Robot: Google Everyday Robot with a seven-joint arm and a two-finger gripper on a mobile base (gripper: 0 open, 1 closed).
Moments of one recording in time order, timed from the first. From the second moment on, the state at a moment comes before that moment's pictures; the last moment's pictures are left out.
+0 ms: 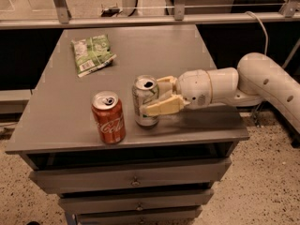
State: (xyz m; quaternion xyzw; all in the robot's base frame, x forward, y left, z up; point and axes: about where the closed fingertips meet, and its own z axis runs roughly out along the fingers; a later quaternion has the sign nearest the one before) arm 0.509 -0.011 0.874 -0.52 0.56 0.47 0.44
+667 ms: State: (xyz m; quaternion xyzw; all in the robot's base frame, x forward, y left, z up) arm 0.500 0.009 0.882 -0.53 0.53 0.48 0.45
